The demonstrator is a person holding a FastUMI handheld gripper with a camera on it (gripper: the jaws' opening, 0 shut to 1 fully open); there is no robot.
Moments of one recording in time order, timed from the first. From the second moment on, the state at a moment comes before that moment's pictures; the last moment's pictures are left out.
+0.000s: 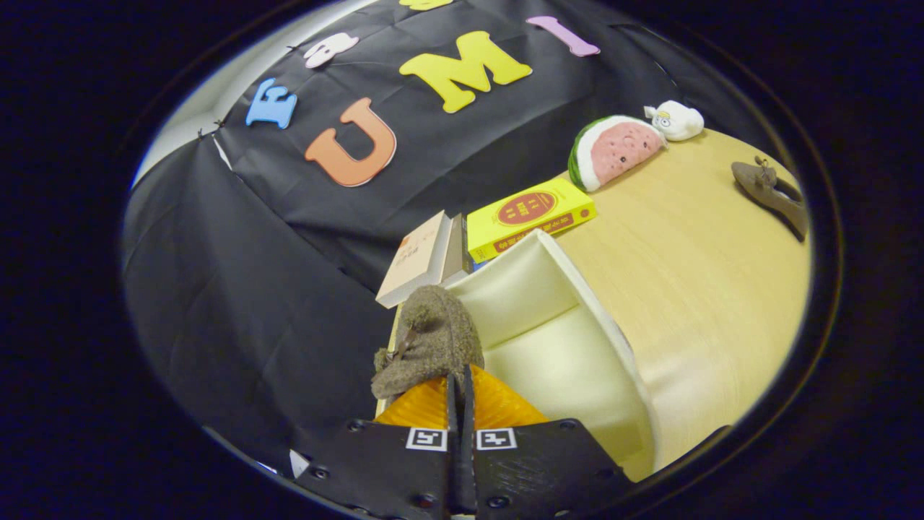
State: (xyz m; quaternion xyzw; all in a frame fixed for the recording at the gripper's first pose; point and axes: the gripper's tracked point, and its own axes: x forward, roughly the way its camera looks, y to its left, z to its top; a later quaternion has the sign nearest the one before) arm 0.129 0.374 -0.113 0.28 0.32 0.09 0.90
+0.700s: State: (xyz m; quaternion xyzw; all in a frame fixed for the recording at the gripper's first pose) arm 0.120 0.394 -0.085 0.25 0.30 0.17 0.91
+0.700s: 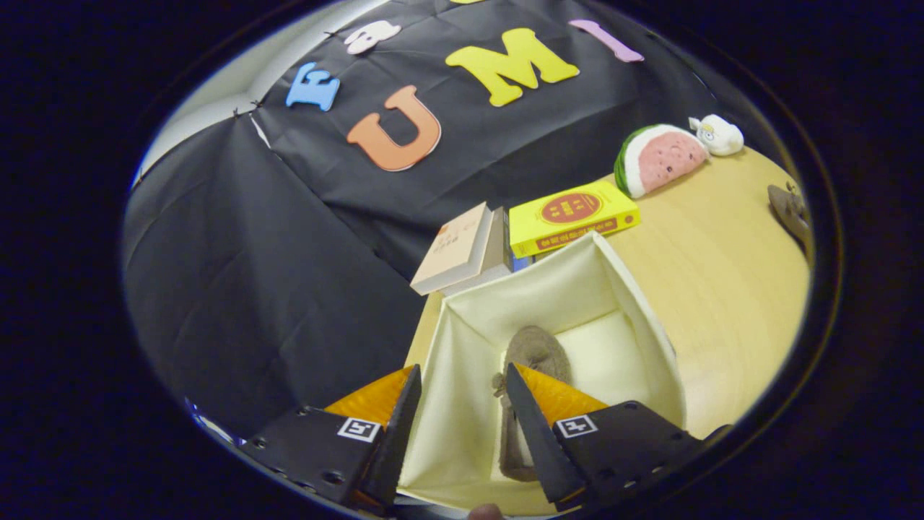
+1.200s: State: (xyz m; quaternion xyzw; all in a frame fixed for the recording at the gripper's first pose) arm 0.104 0.300 -0.035 0.19 0.21 0.20 0.94
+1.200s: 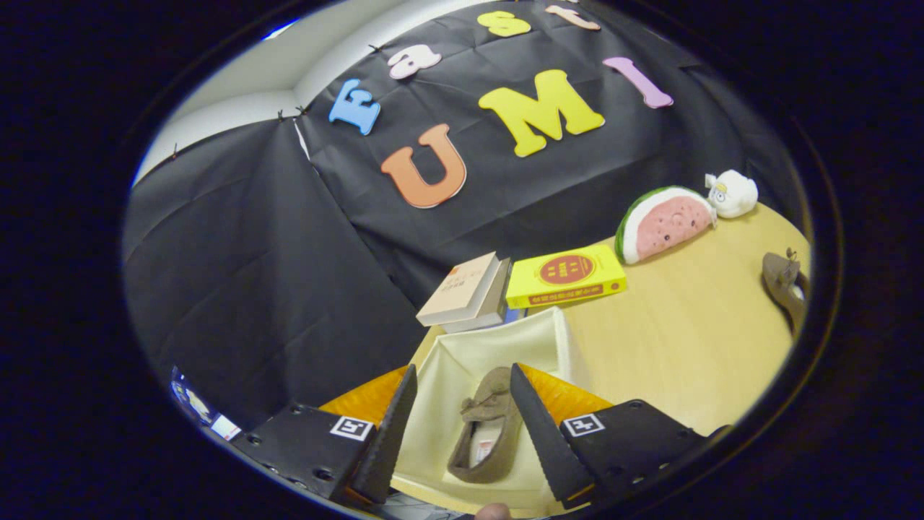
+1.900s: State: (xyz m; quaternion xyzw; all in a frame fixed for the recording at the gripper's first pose) arm 0.089 -0.025 -0.027 0.07 0.20 0.09 0.97
